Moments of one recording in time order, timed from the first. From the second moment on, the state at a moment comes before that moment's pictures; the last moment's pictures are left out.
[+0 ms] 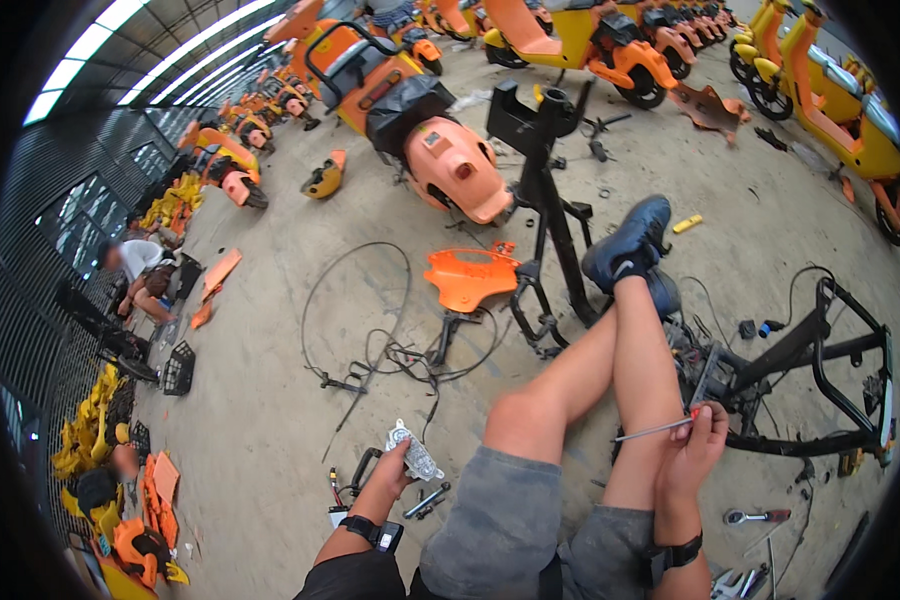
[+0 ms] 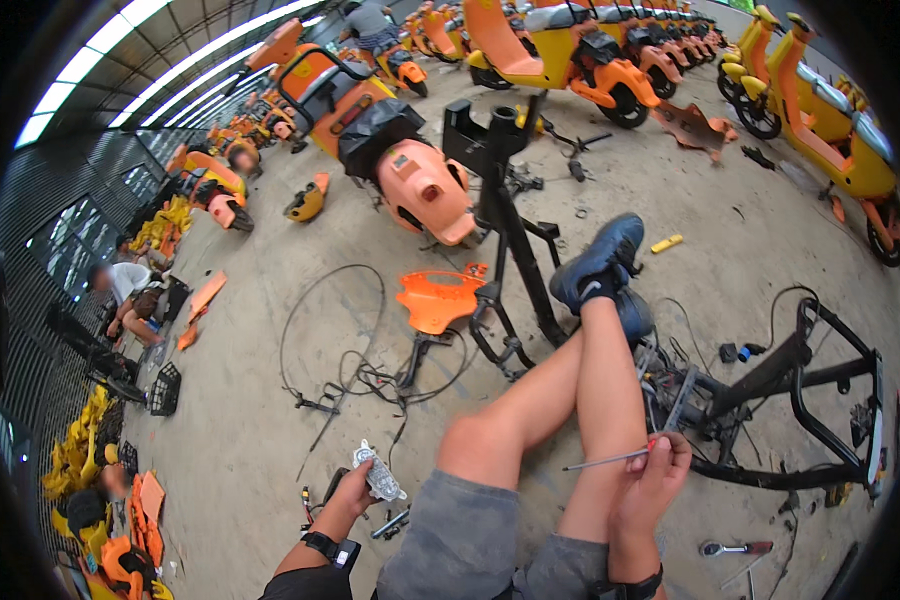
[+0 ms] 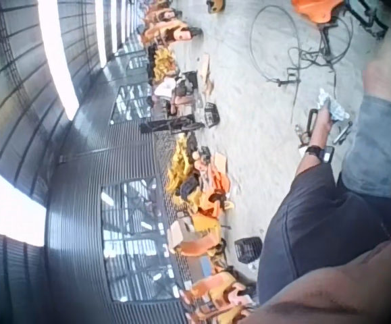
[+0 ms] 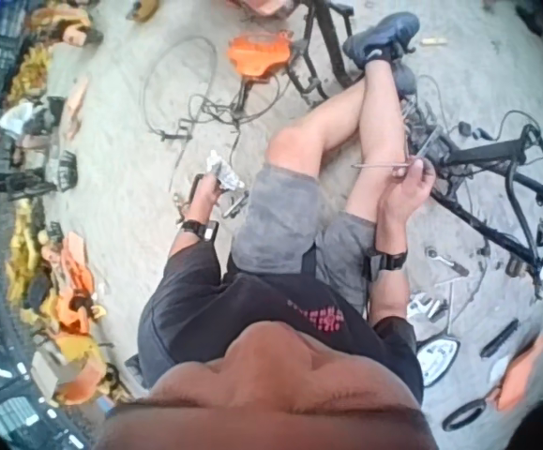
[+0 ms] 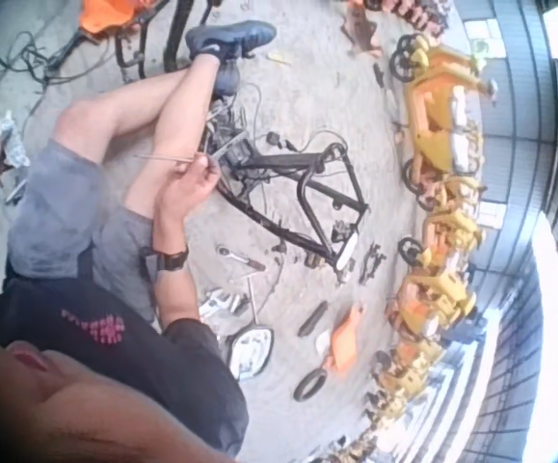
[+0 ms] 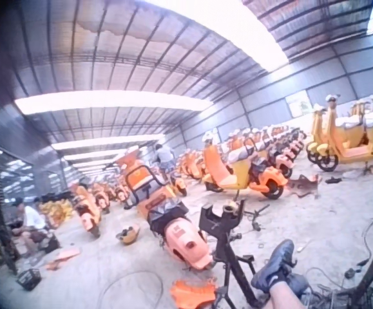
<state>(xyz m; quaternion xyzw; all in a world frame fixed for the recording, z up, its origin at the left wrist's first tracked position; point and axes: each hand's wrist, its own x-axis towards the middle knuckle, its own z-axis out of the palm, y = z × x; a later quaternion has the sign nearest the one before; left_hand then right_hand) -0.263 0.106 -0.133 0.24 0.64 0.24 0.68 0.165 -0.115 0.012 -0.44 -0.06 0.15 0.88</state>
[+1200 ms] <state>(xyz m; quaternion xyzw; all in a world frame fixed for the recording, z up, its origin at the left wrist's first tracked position) -0.148 0.197 -0.083 0.56 0.51 0.29 0.58 0.168 -0.117 -0.007 -0.48 -0.09 0.12 0.87</state>
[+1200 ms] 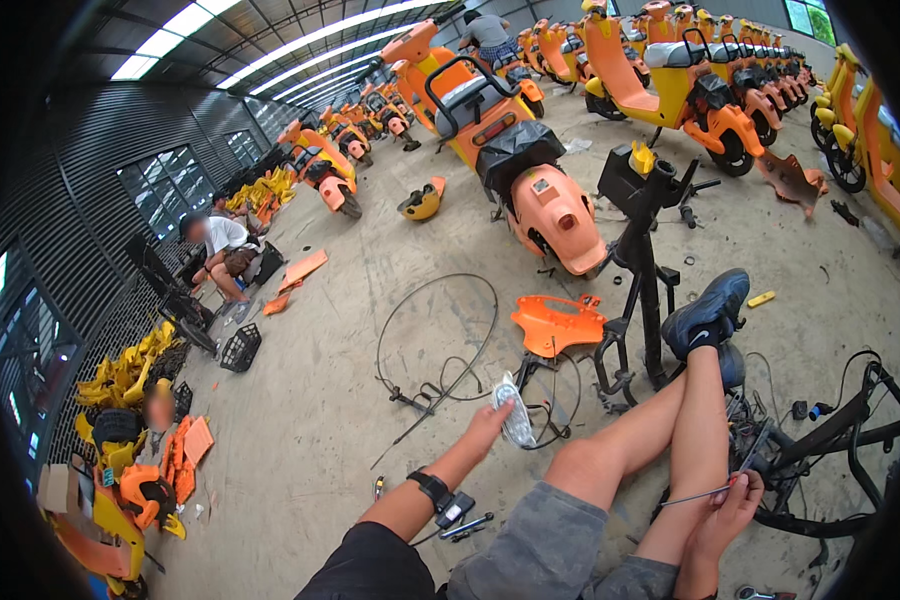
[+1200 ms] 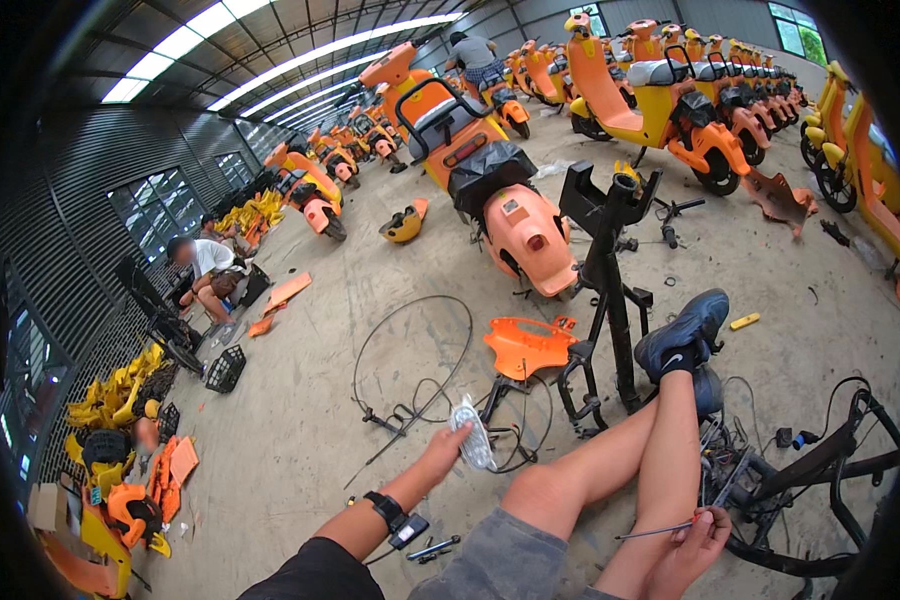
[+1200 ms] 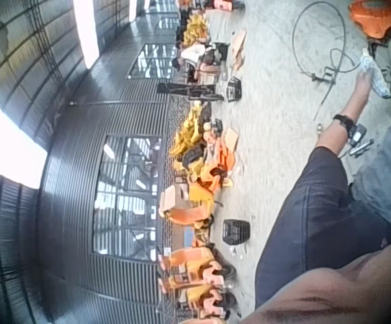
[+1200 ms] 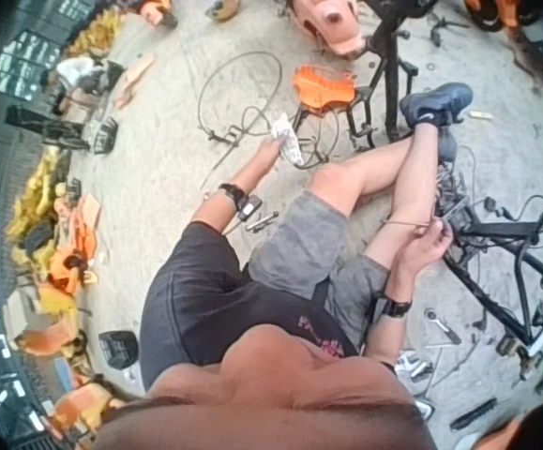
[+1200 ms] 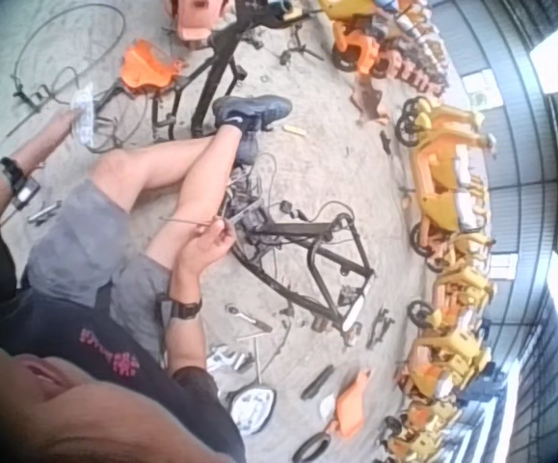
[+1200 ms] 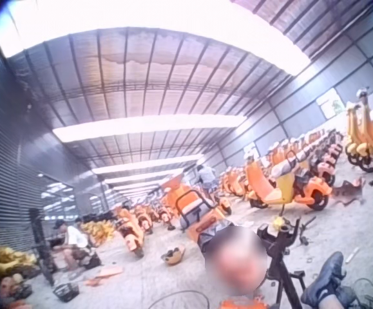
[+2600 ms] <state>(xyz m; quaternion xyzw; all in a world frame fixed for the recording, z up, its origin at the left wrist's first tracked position) 0.020 0.025 0.033 0.34 0.24 -0.01 0.91 0.182 -0.118 -0.019 -0.47 -0.07 0.10 0.87</state>
